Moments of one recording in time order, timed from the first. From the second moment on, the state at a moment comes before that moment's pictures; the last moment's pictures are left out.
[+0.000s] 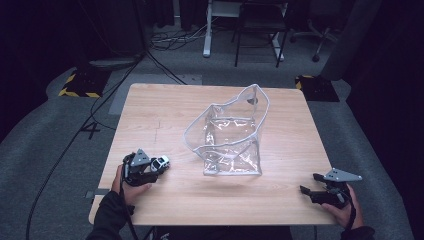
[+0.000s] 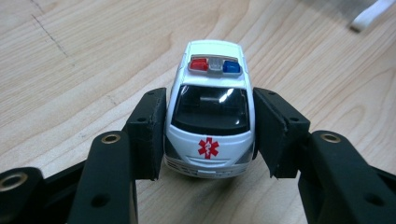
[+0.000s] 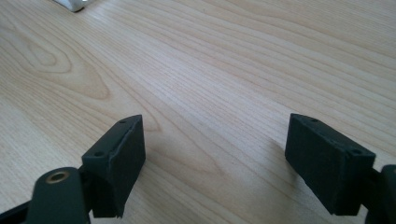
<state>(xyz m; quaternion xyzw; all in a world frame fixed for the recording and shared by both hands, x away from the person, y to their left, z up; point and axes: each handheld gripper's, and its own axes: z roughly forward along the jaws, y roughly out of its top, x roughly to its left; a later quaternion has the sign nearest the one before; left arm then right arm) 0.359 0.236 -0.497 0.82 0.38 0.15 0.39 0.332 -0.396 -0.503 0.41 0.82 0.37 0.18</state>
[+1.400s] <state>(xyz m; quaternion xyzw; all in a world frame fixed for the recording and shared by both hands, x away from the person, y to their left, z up) 0.338 0.237 -0.457 0.77 0.37 0.20 0.48 0.332 -0.396 -0.503 0.40 0.82 0.37 0.18</state>
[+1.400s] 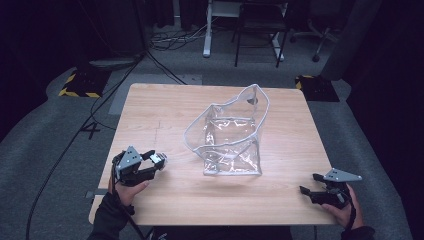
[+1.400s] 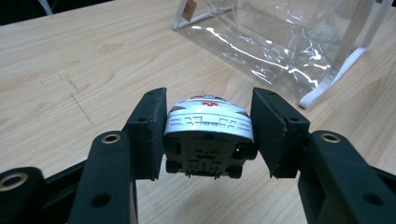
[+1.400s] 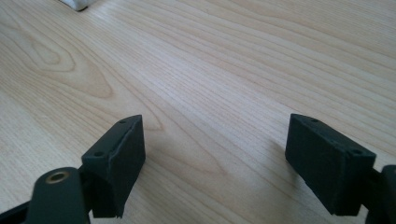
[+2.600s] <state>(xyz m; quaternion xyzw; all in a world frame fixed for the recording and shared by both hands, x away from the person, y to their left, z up) 0.376 0.246 -0.396 0.75 0.37 0.23 0.50 0.331 -0.396 -0.503 0.40 0.82 0.37 0.18</state>
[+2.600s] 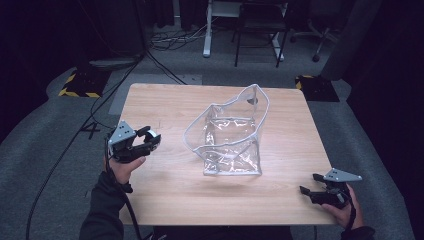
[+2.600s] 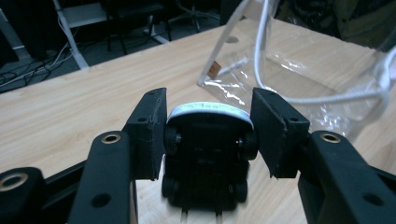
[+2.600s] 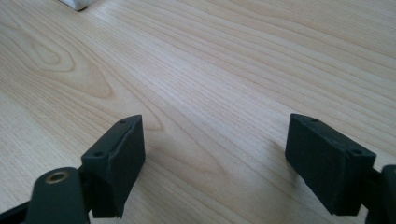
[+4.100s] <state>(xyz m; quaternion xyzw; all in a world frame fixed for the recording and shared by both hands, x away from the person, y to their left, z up) 0.427 0.179 -0.307 0.76 0.31 0.25 0.51 0.331 -0.396 -0.503 0.40 0.82 0.37 0.18</state>
